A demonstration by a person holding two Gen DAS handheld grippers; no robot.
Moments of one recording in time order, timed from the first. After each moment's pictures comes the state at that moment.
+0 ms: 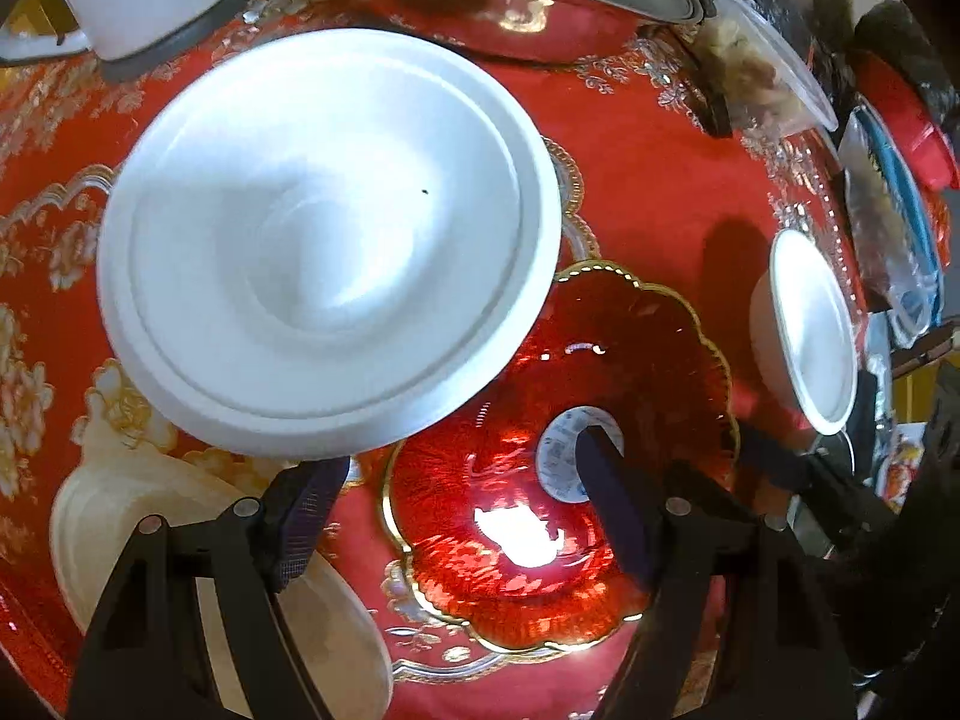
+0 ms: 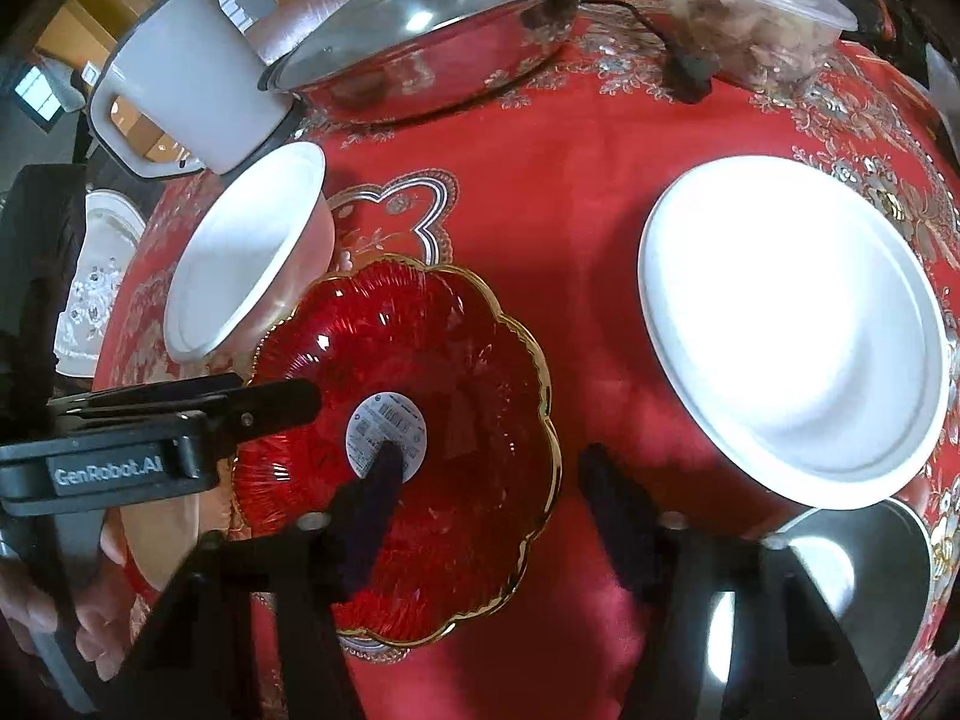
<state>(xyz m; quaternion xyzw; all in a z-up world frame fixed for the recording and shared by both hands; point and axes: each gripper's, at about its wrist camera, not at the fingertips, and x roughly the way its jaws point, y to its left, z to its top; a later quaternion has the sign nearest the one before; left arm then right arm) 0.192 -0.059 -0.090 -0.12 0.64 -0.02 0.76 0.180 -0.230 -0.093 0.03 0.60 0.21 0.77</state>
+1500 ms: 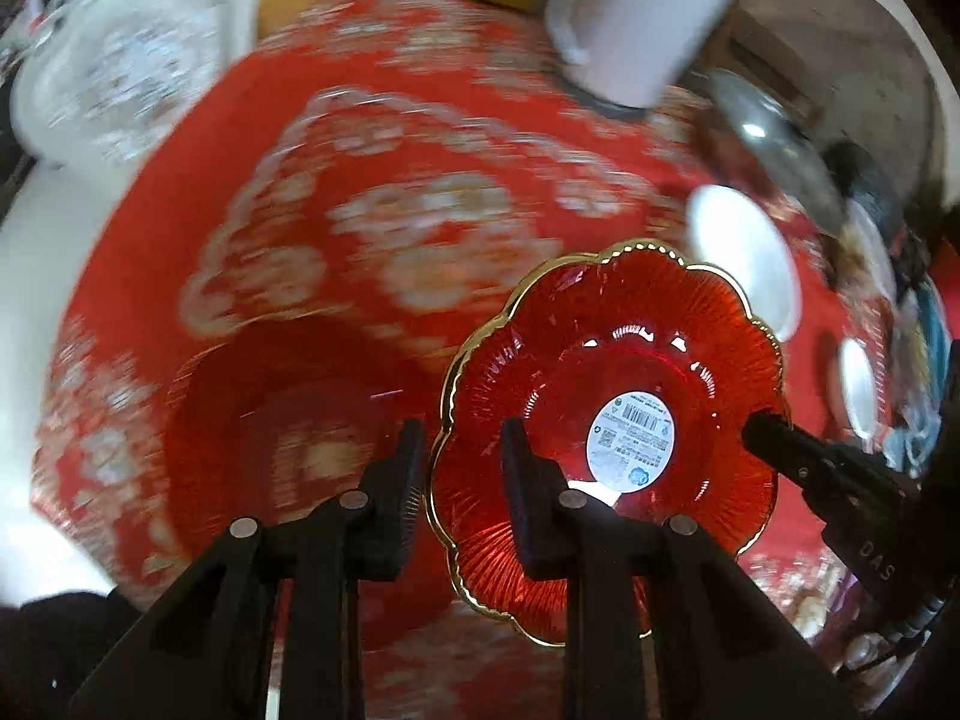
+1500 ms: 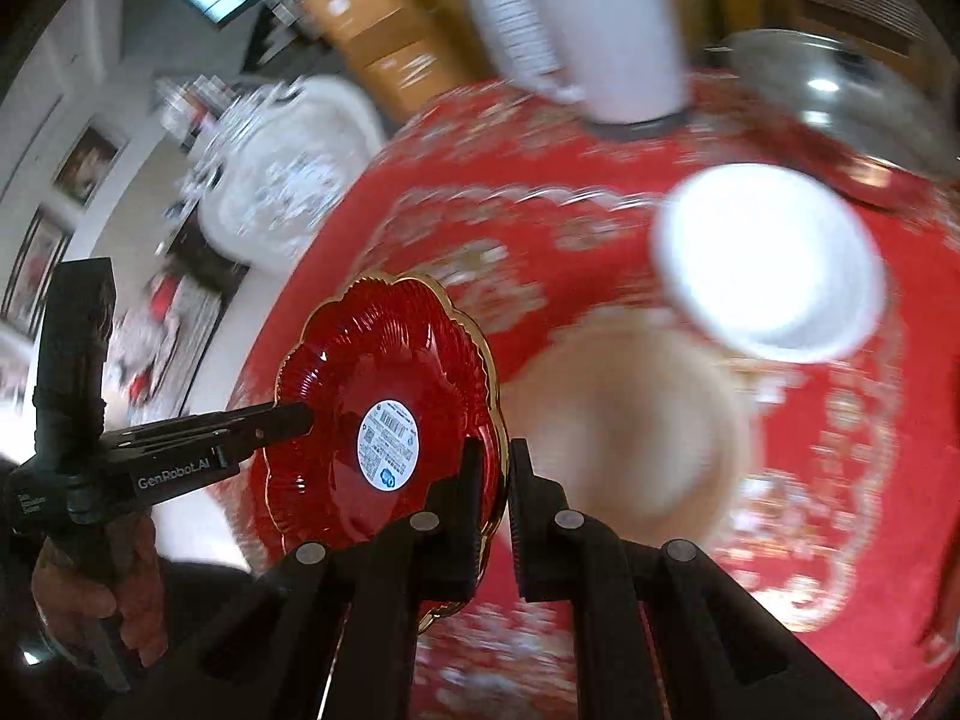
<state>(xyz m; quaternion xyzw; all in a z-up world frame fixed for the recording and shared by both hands) -0.021 0.169 -0.004 -0.20 0.57 0.18 0.78 0.057 -0.004 0.005 -0.02 0.56 0.43 0.71</state>
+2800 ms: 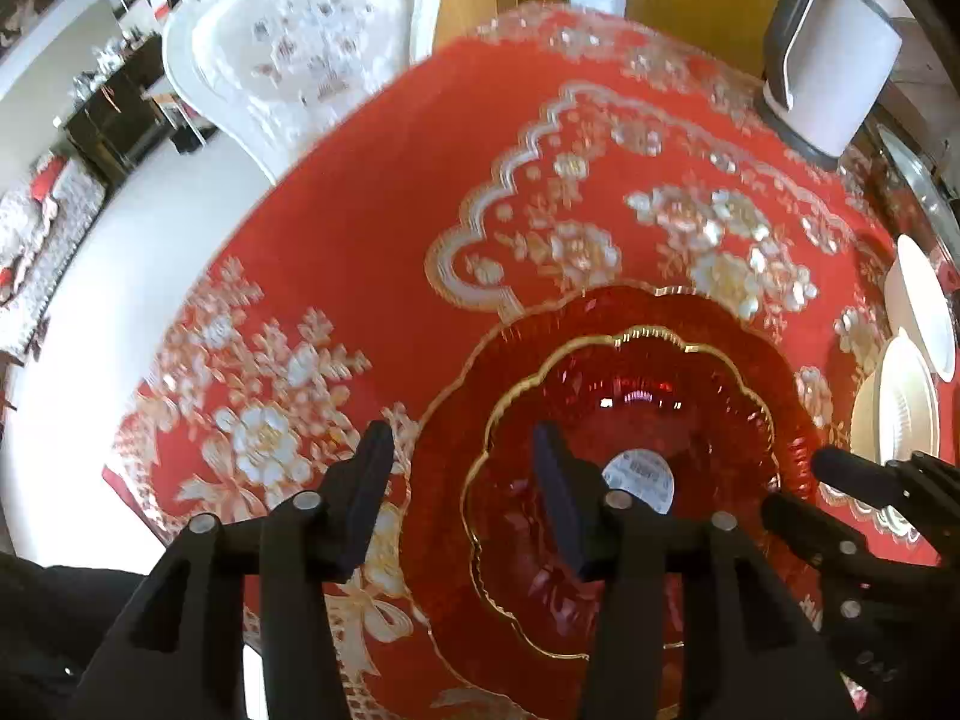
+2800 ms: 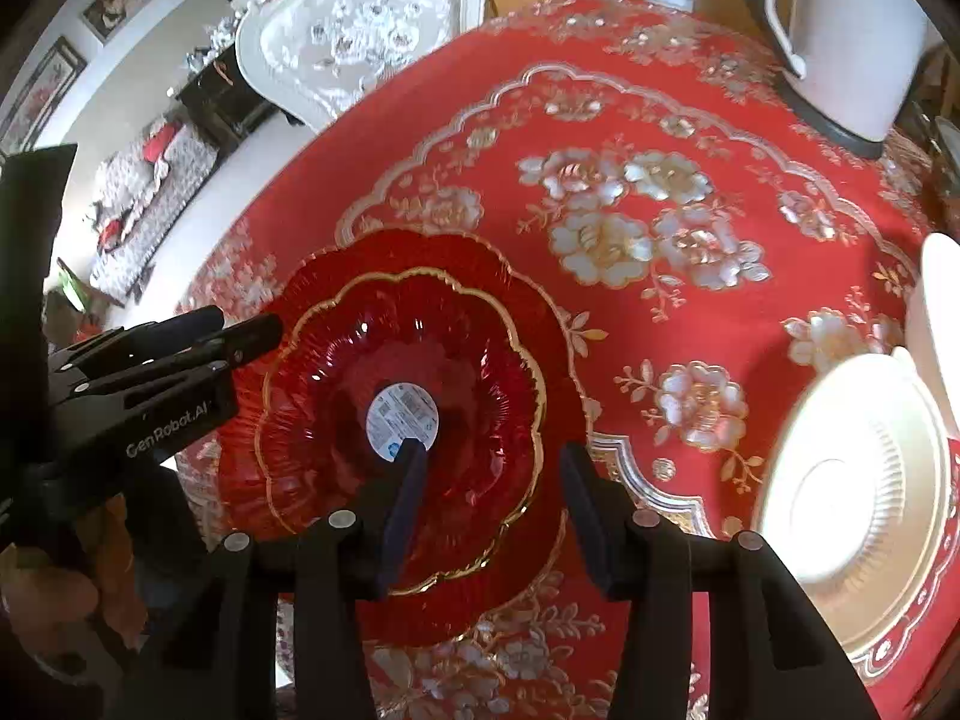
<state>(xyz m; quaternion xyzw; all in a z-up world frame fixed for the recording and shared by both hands) -0.101 0.256 -0.052 -0.16 0.52 0.32 0.78 -0.019 0.124 -0.050 -0.18 0.55 0.45 0.68</state>
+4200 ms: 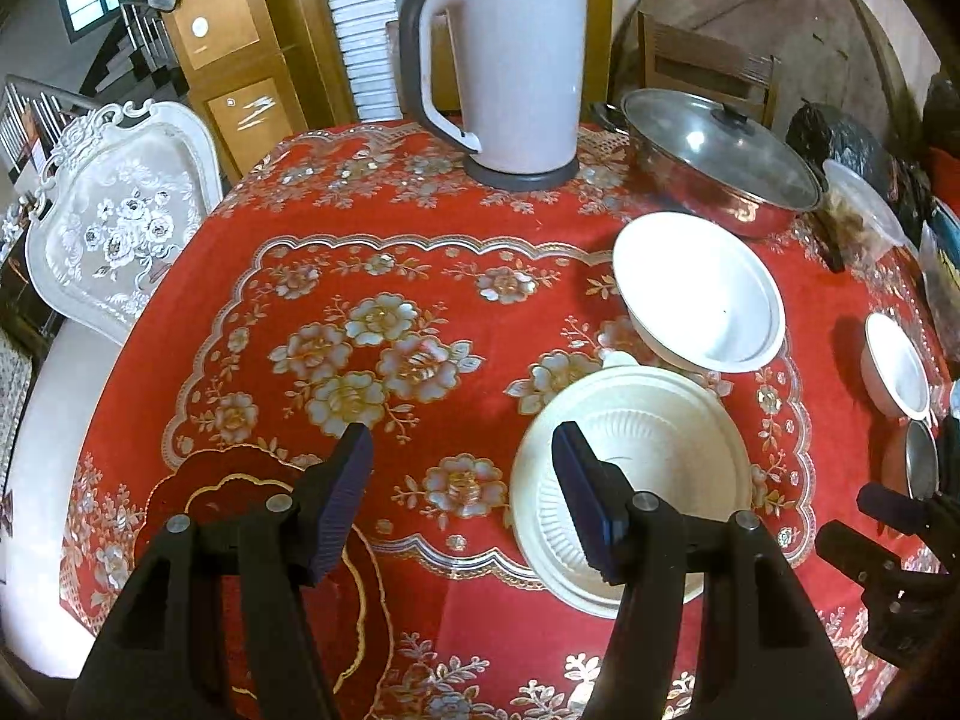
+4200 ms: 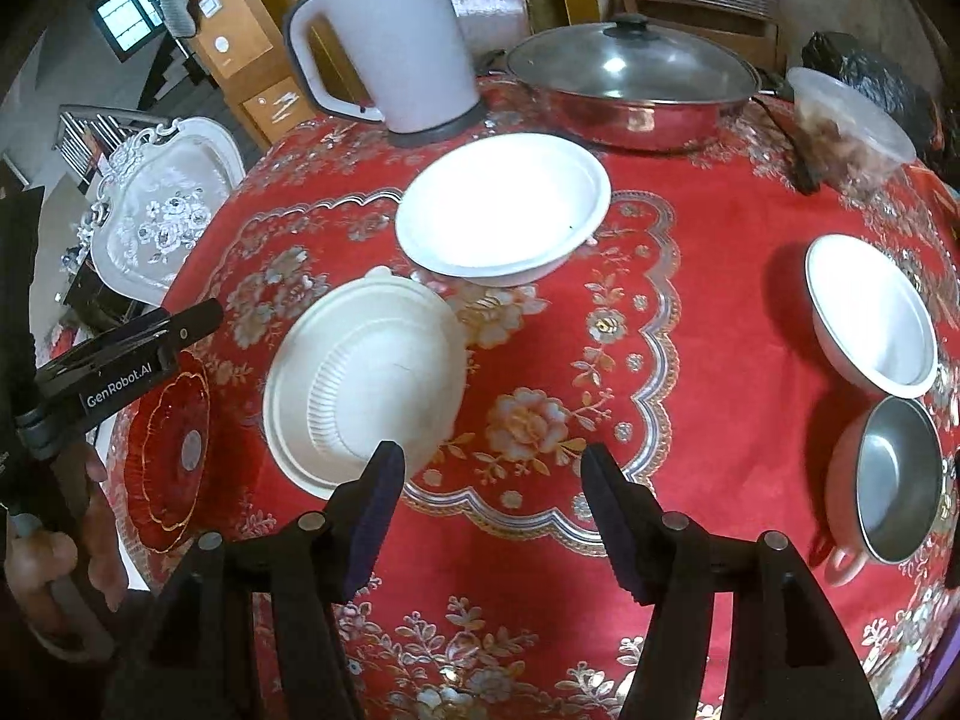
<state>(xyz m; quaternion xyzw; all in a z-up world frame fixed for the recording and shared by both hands) 0.034 0.070 -0.010 -0.05 0.47 0.19 0.86 0.069 -0.142 -0.016 -0.03 0.54 0.27 0.80</state>
